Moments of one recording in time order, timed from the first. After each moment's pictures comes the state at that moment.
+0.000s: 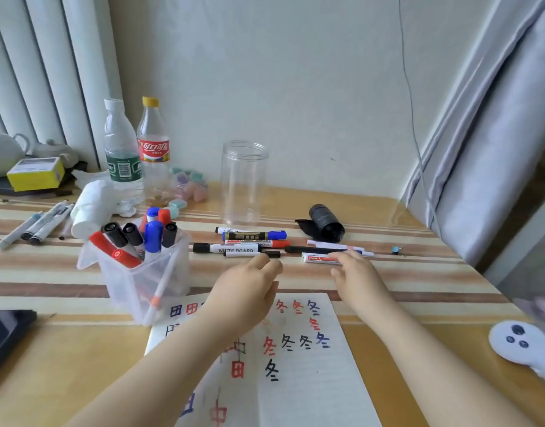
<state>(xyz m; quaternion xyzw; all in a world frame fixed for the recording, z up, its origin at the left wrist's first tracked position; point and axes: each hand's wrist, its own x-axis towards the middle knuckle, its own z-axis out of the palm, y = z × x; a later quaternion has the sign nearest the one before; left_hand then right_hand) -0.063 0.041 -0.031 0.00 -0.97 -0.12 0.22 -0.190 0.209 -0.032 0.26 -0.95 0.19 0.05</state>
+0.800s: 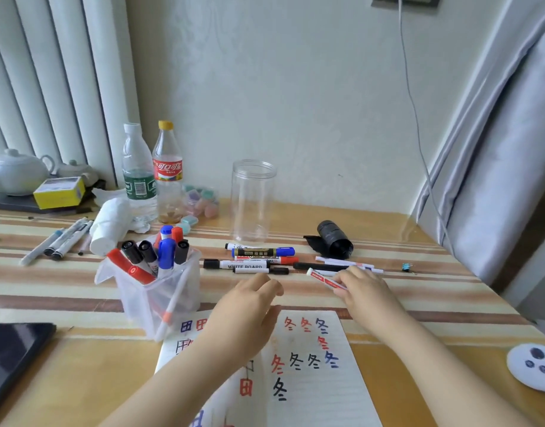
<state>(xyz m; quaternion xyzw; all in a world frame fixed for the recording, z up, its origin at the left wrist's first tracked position) -0.045 0.041 -0.028 0.02 -0.96 -0.19 0.22 -0.192 0.214 -0.021 0.35 -0.93 0.03 0.06</state>
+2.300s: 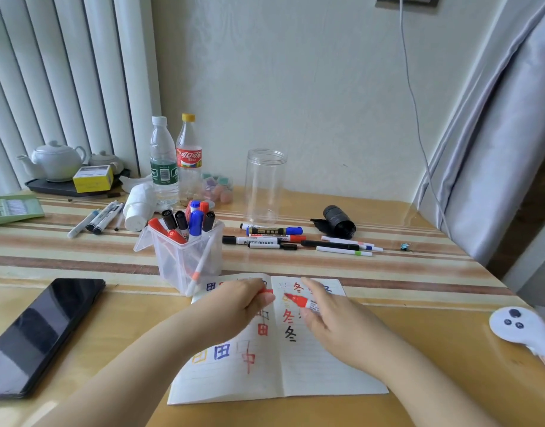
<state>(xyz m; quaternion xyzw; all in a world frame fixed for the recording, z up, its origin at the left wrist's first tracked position) 0.023 0.028 -0.023 0.00 -0.97 -0.22 0.08 -0.058 0.222 -0.013 0.45 -0.89 0.12 -0.03</state>
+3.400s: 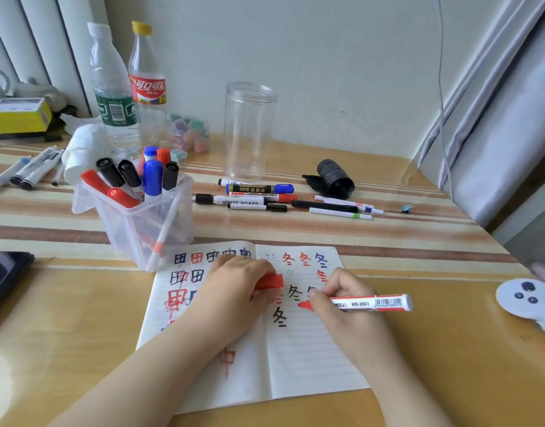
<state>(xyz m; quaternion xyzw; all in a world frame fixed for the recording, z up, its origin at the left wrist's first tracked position) -0.014 0.047 -0.071 0.02 -0.95 -0.25 0.19 -0.069 0.221 -0.065 0.23 -0.79 0.56 -0.06</state>
